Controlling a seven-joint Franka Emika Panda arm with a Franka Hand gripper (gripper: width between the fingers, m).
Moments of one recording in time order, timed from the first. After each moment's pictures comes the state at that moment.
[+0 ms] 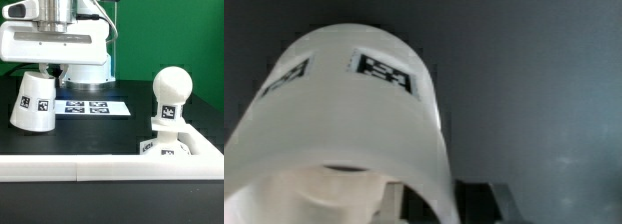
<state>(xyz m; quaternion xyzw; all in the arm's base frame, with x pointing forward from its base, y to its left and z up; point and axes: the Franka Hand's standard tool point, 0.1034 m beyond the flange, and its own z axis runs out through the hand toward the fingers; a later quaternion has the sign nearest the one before) 0.440 -0.096 0.081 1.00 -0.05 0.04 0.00</state>
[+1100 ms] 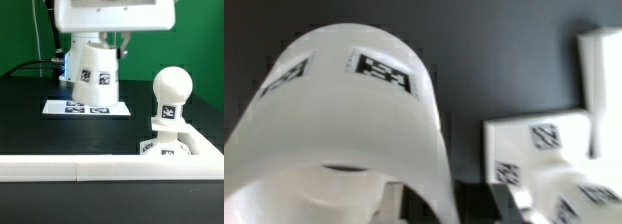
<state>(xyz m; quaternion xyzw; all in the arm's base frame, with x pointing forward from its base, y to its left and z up) 0.506 0.019 0.152 0.99 -0.16 0.00 -0.04</state>
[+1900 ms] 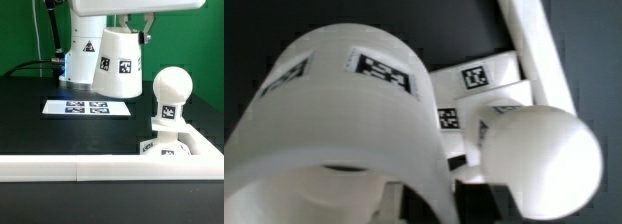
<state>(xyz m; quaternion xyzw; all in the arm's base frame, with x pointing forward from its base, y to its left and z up) 0.555 0.048 0.187 0.97 -0.22 -0.01 -0.06</state>
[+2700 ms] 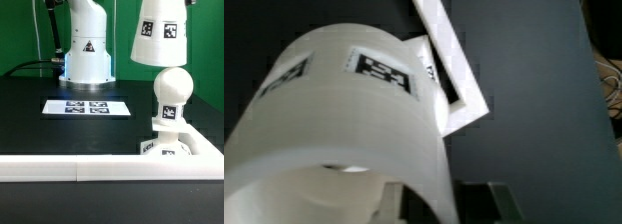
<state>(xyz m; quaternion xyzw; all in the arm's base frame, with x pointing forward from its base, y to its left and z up) 0.605 0.103 0.236 0.97 -0.22 0.00 -0.08</state>
